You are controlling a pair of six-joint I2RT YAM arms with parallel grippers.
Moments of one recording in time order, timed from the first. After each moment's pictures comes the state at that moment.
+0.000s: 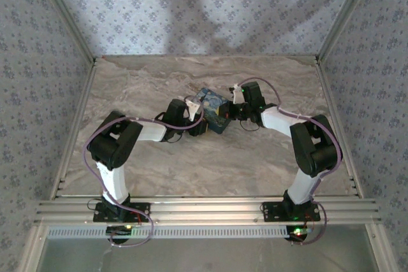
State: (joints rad) left arm -0.59 1.88 0.87 0.31 0.41 -0.29; right arm 0.39 1.74 0.99 0.01 -0.56 0.50
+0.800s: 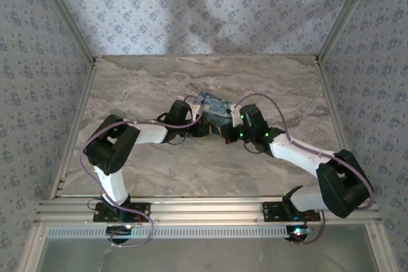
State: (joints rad) left arm -0.63 1.82 0.87 0.21 0.46 -0.57; right arm 0.61 1.33 0.65 -0.01 -0.25 0.30
